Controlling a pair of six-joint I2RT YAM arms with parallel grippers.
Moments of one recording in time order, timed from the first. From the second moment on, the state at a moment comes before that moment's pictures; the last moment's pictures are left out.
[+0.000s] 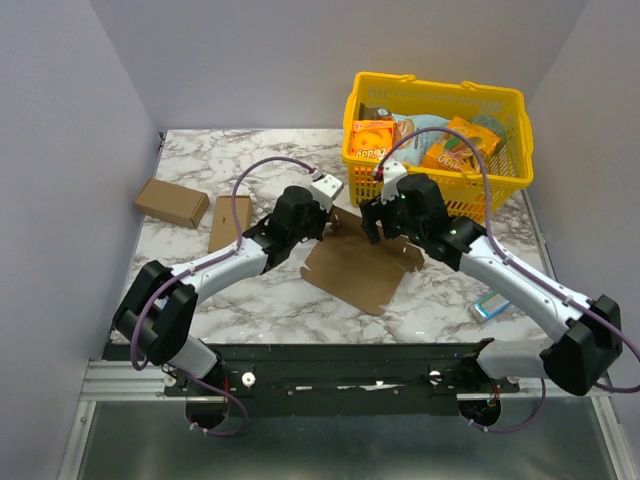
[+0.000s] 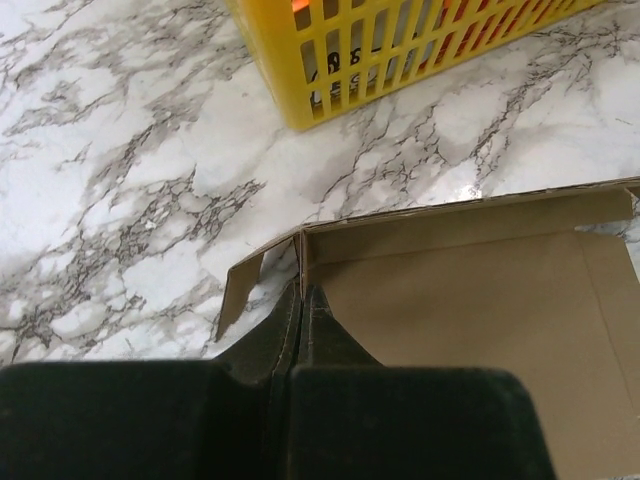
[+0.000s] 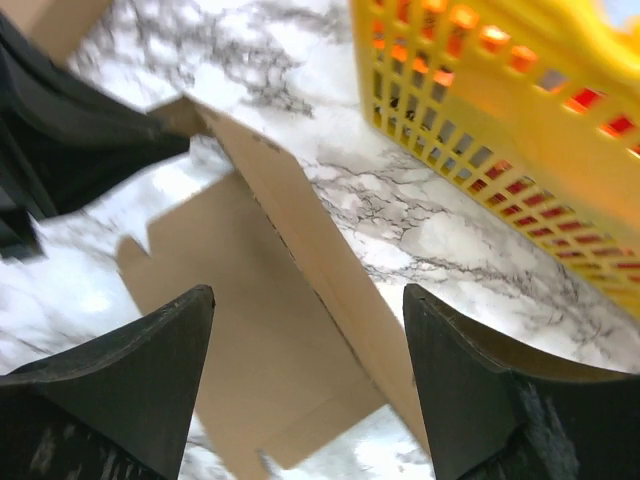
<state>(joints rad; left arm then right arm) -0.70 1.50 0.92 0.15 -0.08 -0.03 0.65 1.21 1.07 -0.37 0.15 0.14</state>
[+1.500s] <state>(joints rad) -0.83 1.30 0.76 0.07 -0.38 -0.34 0.65 1.21 0.70 0.02 0.32 1.40</state>
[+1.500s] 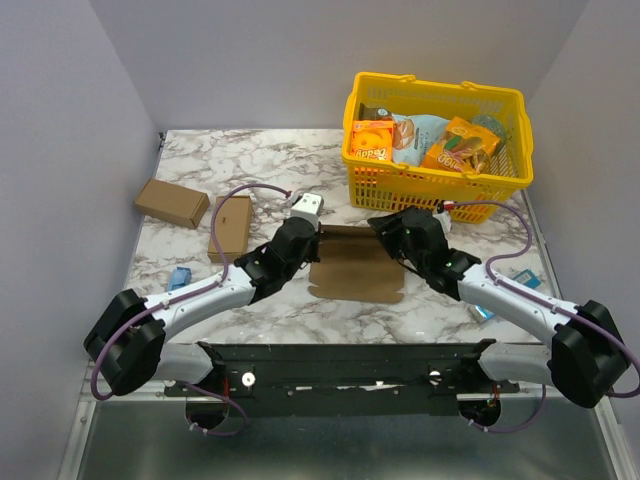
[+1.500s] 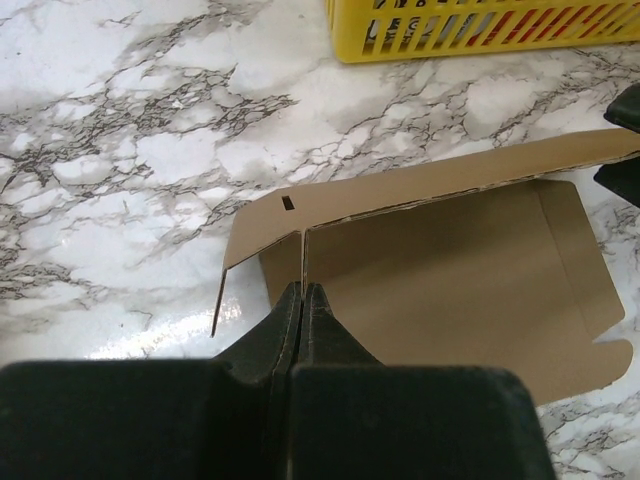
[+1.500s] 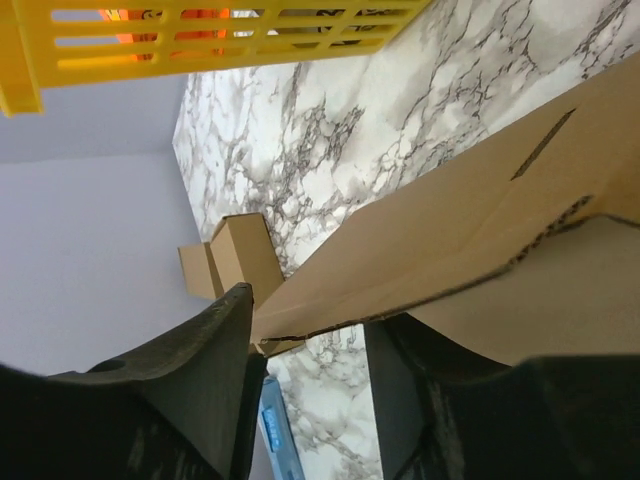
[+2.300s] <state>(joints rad) -0.83 1.23 0.75 0.06 -0.29 -0.31 0.65 1.30 0.75 0.07 0.38 1.47</state>
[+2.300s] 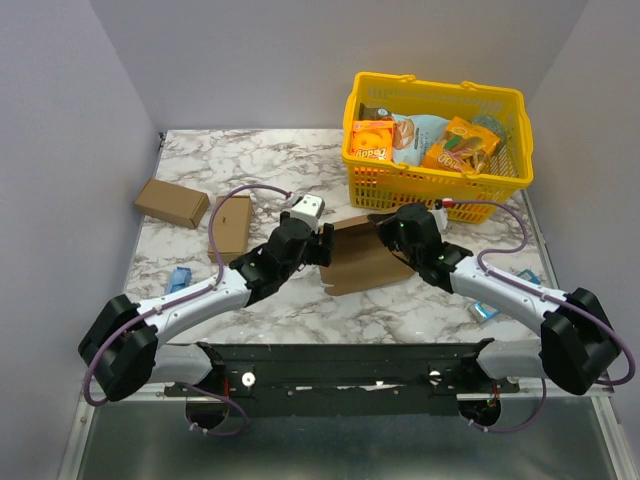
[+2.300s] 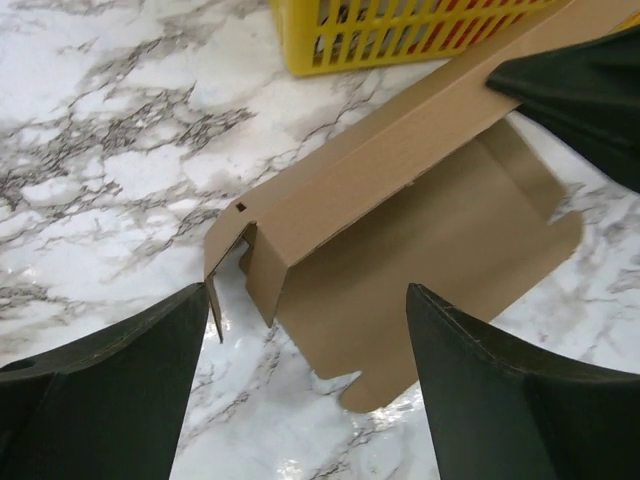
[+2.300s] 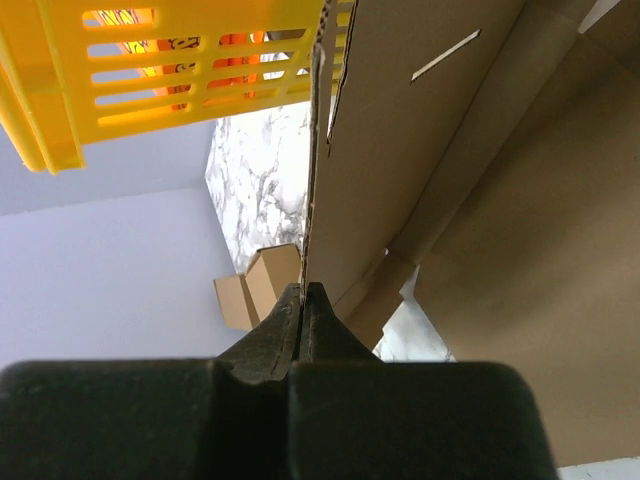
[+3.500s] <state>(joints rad) -0.65 1.27 0.90 -0.09 0.24 -0.25 0.58 1.08 0.72 -0.27 0.31 1.50</state>
